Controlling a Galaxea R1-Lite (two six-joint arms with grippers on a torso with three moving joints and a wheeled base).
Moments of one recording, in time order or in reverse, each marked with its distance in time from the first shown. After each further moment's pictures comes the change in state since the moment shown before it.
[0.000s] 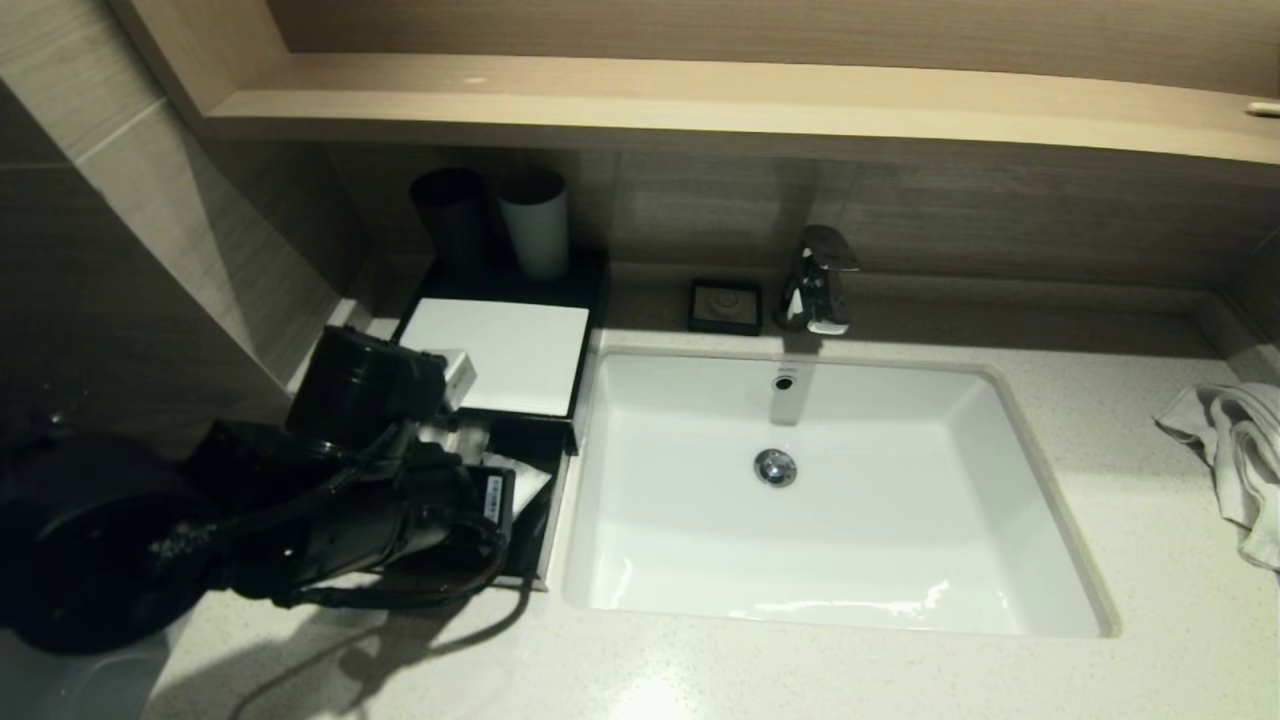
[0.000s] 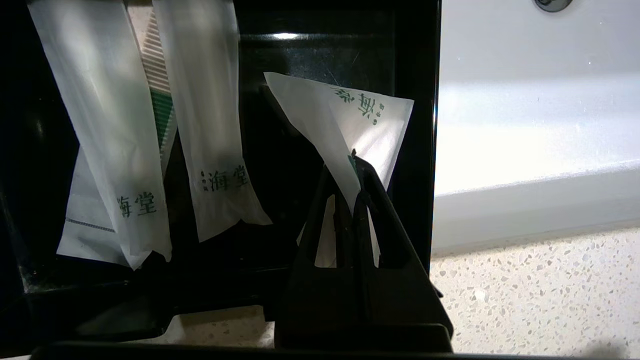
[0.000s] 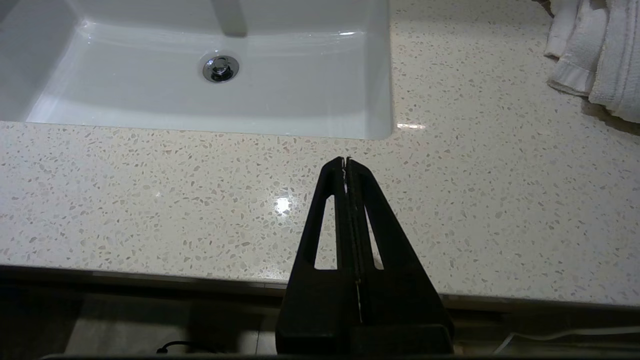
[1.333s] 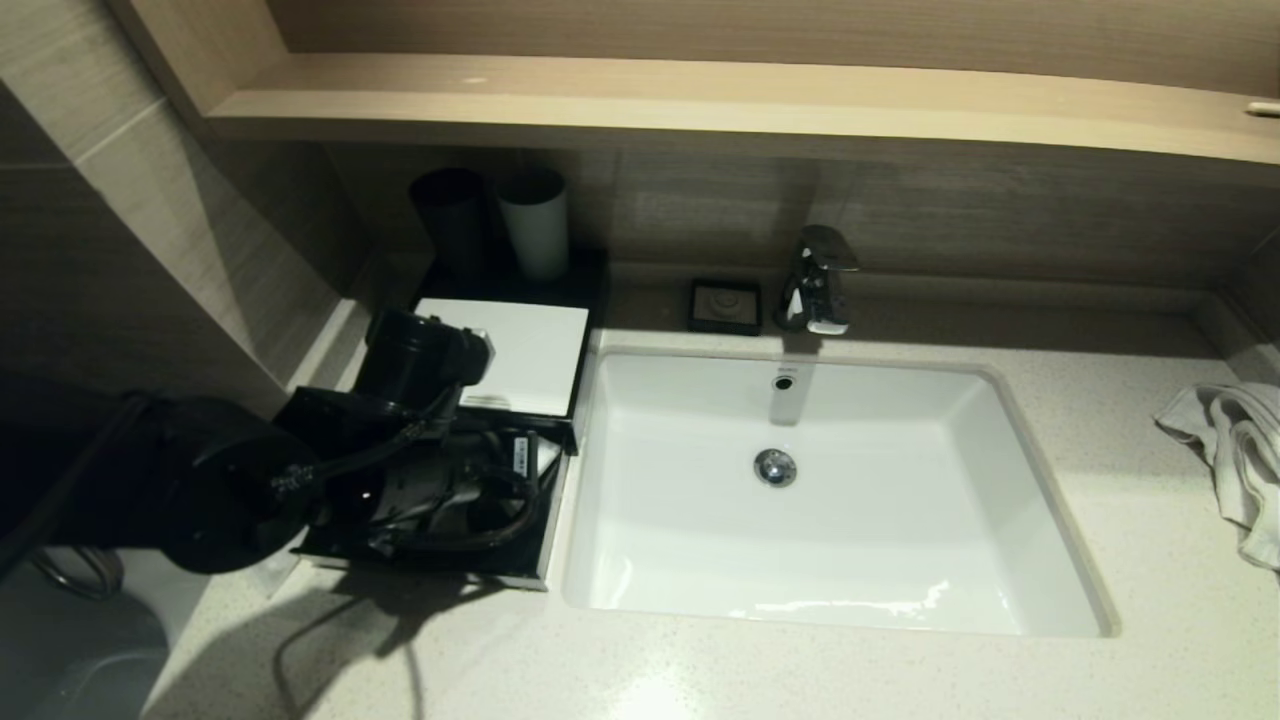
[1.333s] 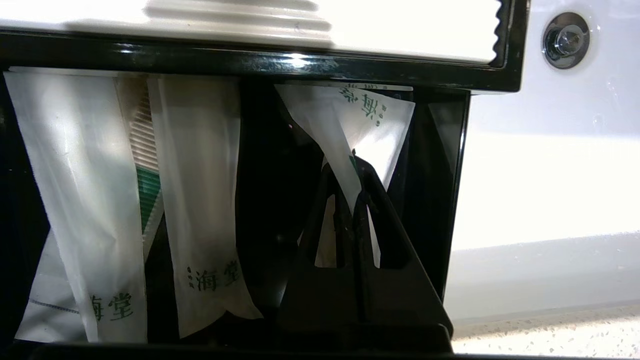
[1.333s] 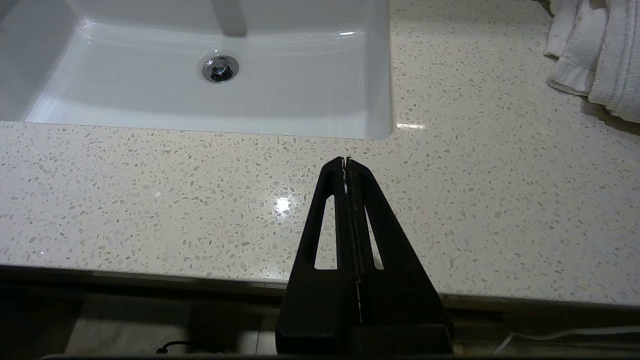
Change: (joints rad) left arm 0.044 0.135 -0.120 -0.028 0.001 -0.046; right arm 0.000 0.000 0.000 0.000 0.000 0.000
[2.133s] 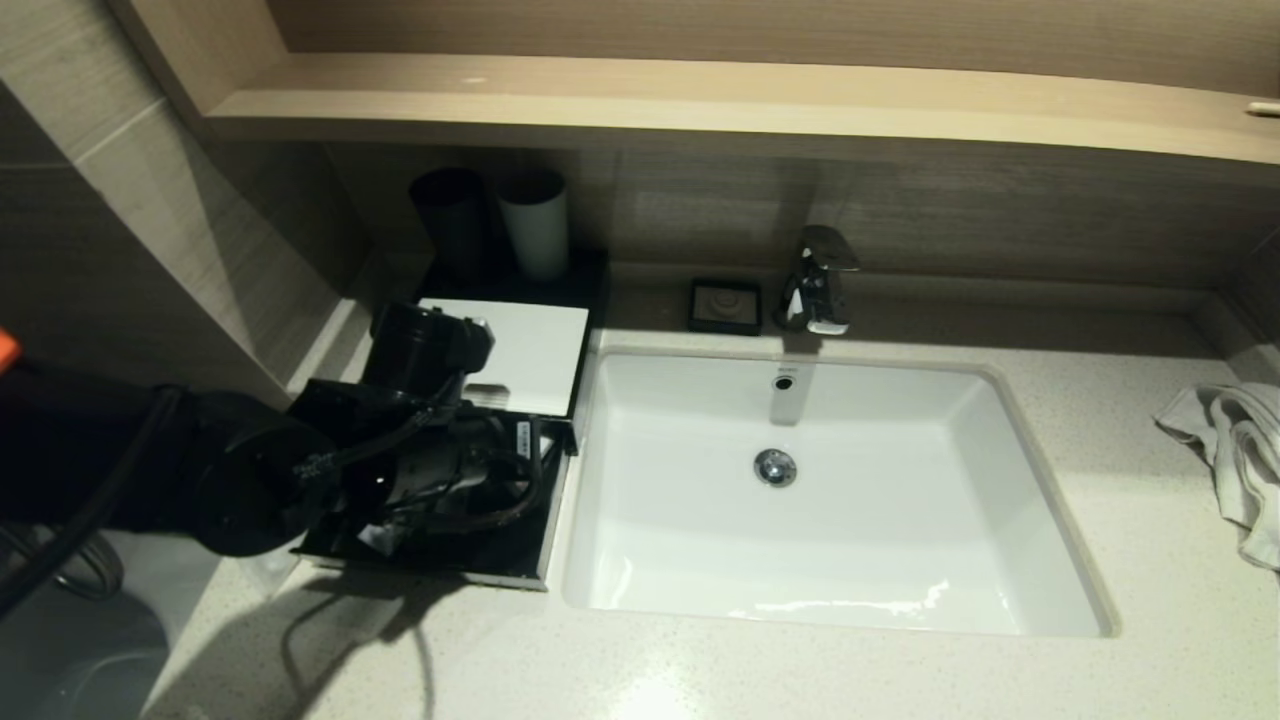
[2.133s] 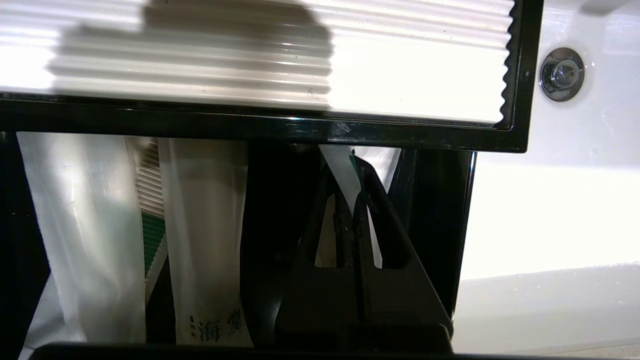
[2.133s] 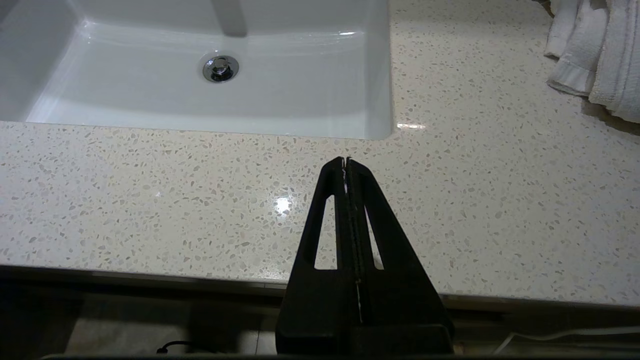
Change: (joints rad) left arm 0.020 0.035 -0.026 -0.054 -0.001 0.003; right arm 0.000 0.000 0.000 0.000 0.000 0.000
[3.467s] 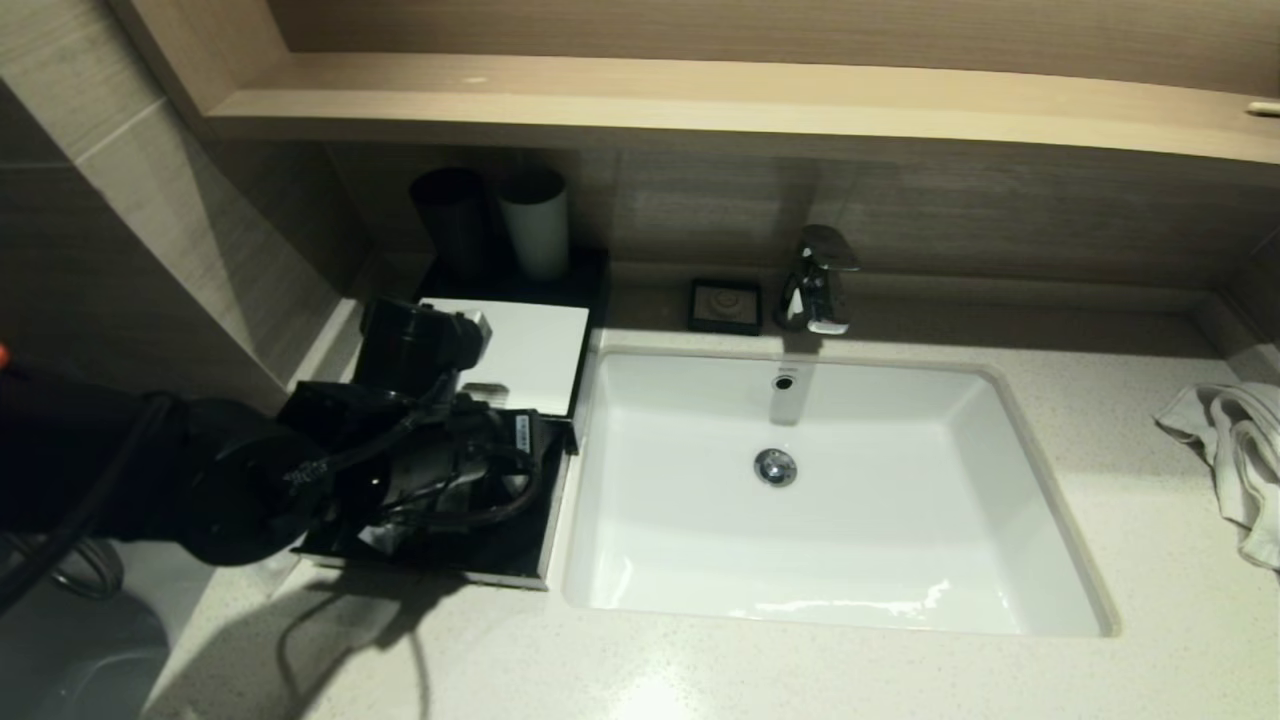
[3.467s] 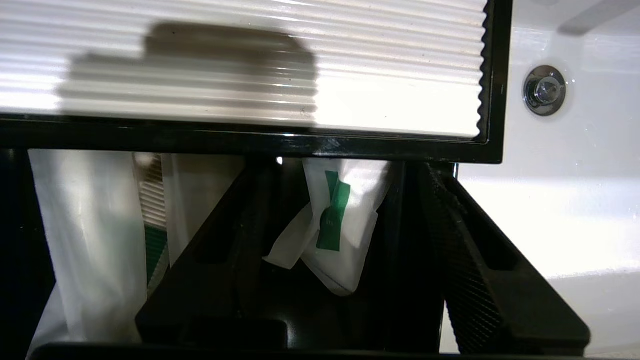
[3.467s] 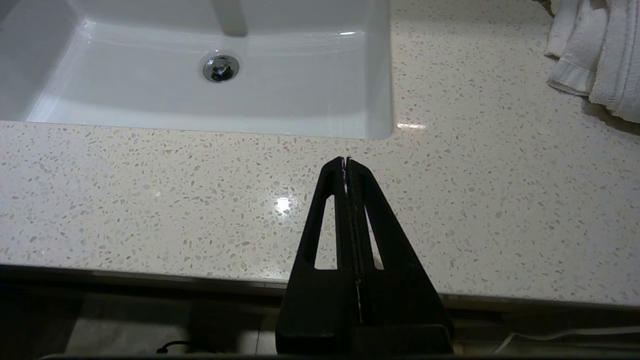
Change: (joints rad) left arm 0.000 -0.018 0.027 -0.068 0.003 0.009; right arm 0.000 0.000 0.000 0.000 0.000 0.000
